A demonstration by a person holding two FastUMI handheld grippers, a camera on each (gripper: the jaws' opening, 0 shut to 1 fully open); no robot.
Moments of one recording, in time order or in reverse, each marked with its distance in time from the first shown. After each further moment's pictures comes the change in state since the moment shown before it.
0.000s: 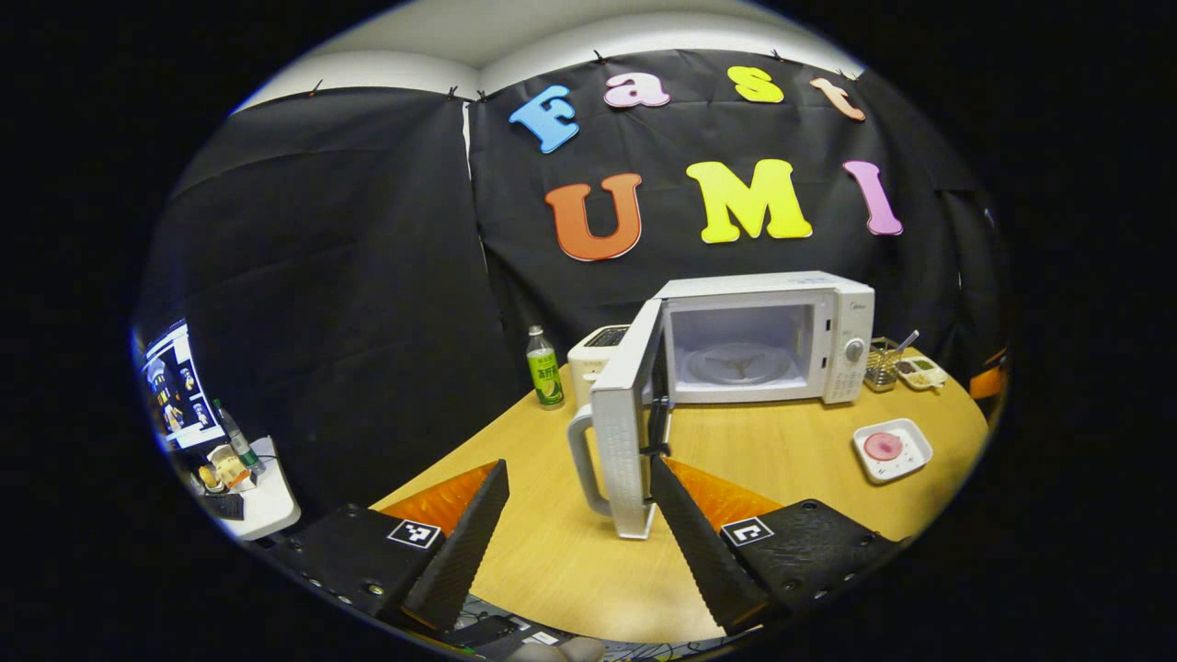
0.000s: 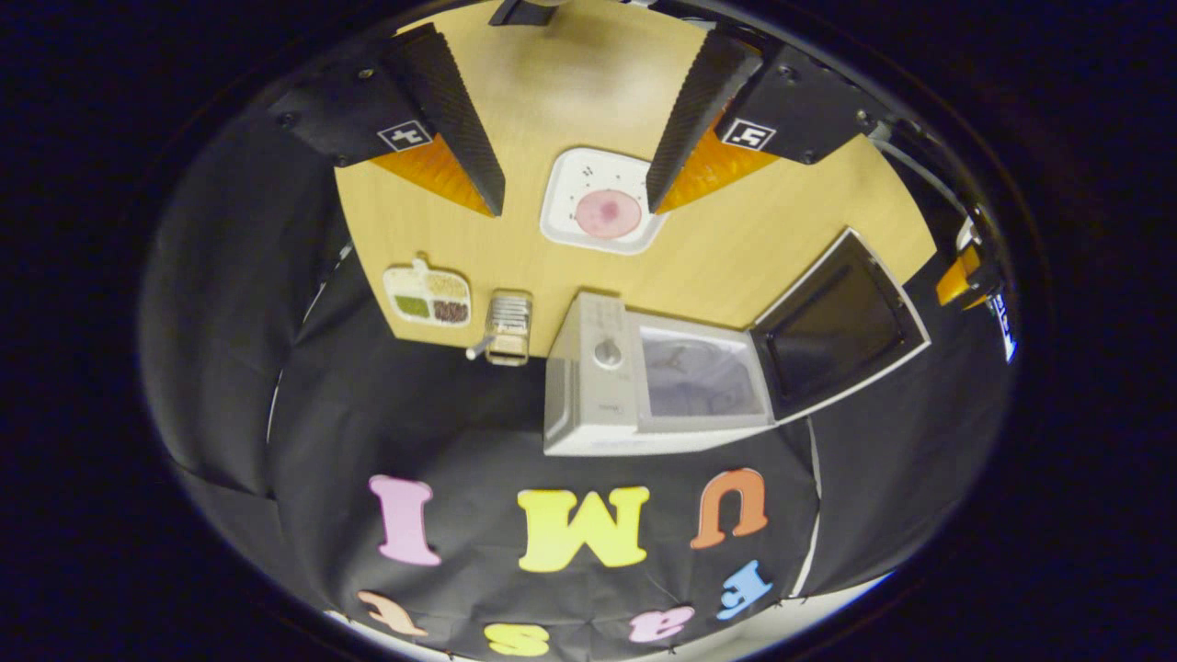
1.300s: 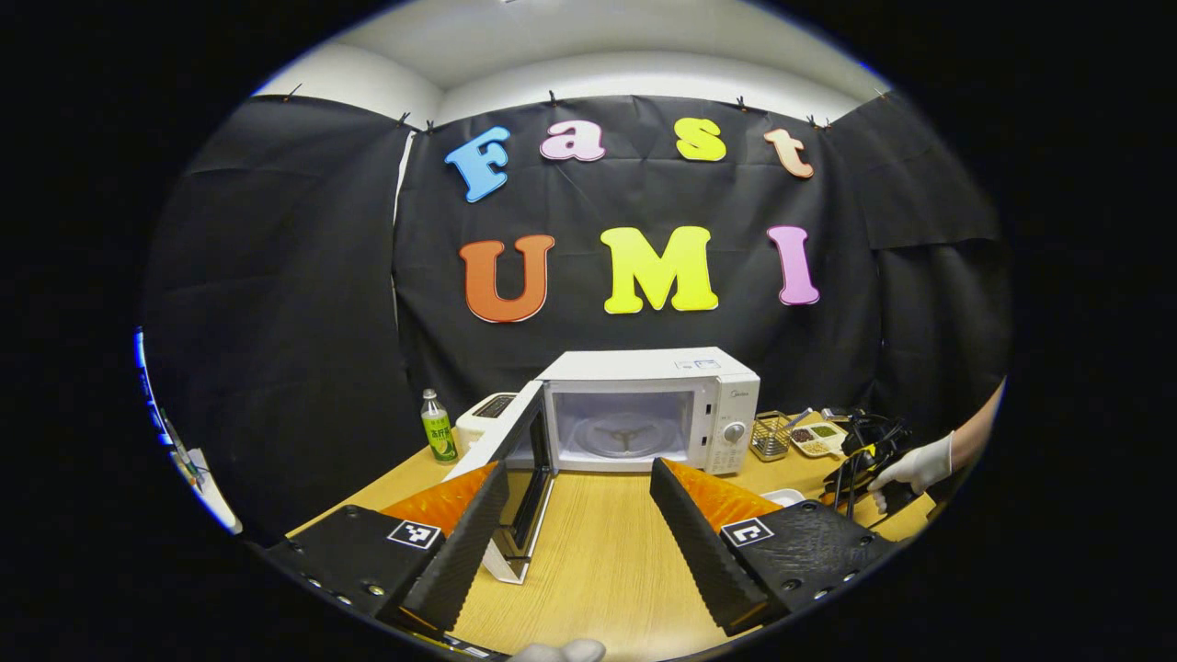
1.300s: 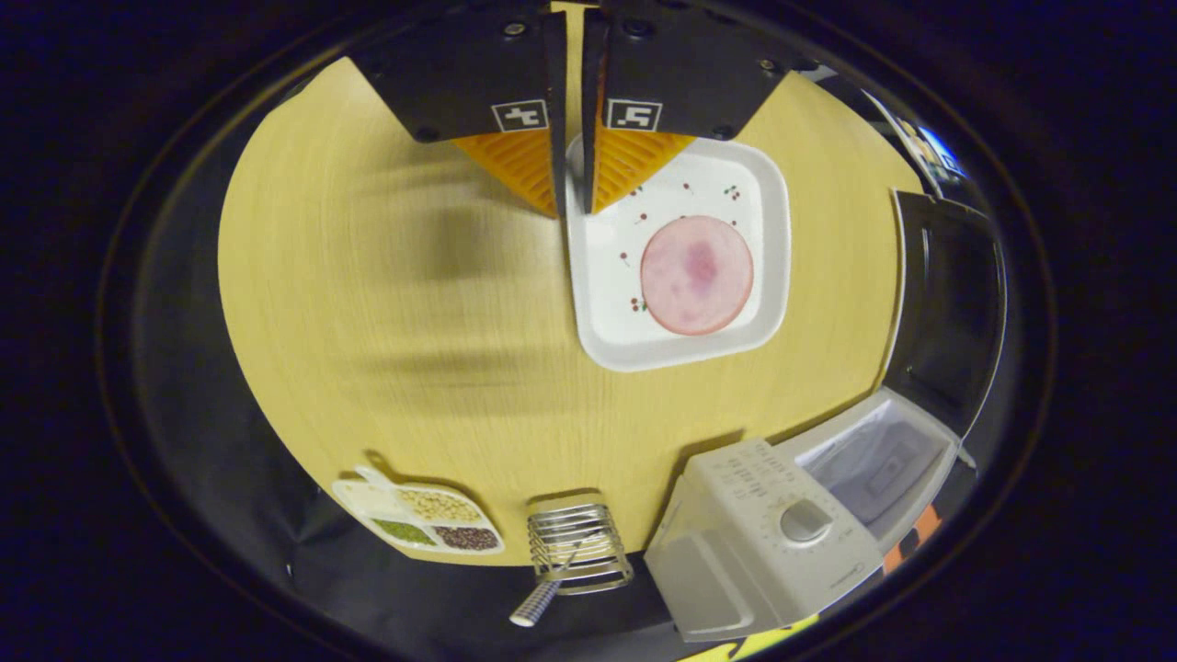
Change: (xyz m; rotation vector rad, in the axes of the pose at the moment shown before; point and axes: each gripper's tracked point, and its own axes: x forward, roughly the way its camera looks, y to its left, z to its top) left arm -0.017 -0.076 0.082 -0.056 -0.145 -0.269; right arm 0.122 -0.017 -0.072 0.388 0.550 -0.091
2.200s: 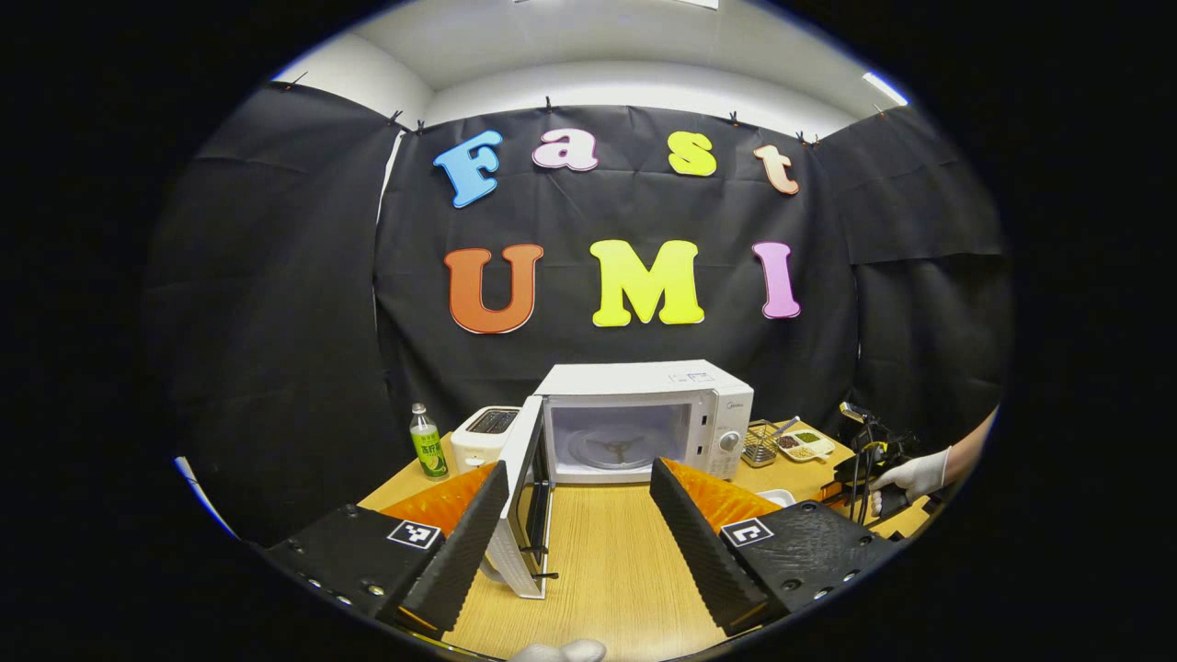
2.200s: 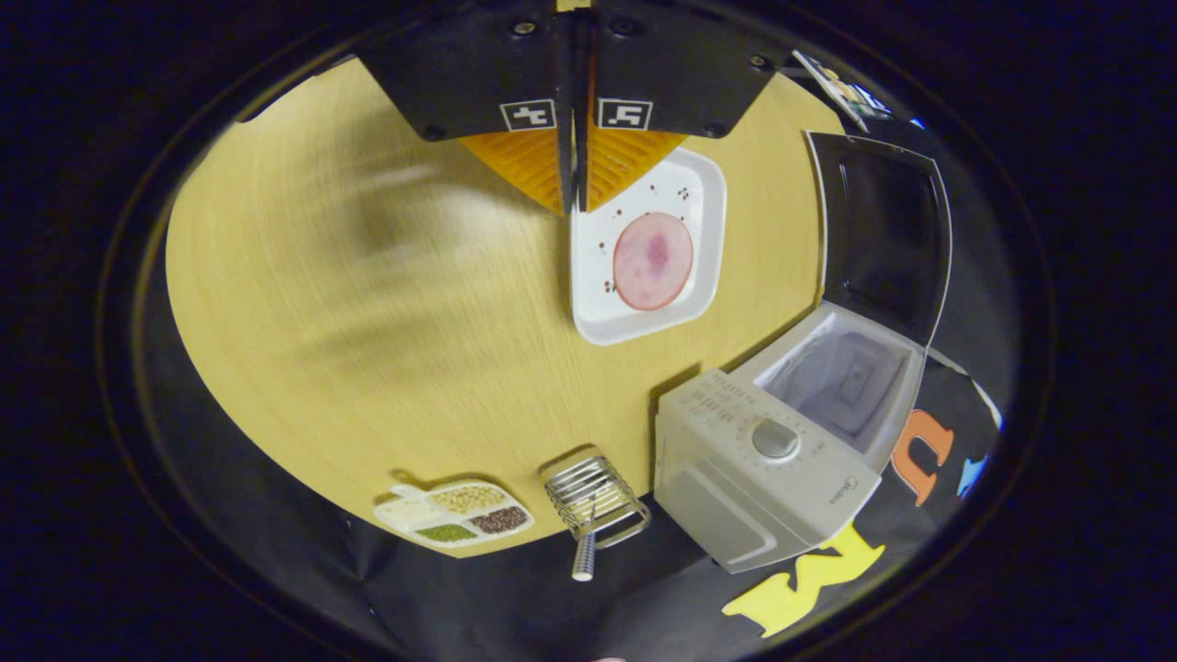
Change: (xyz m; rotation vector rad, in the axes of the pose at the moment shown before) left arm 0.002 0.028 0.016 -0.003 -0.036 -0.103; right arm -0.026 0.040 0.008 0.157 -0.199 0.197
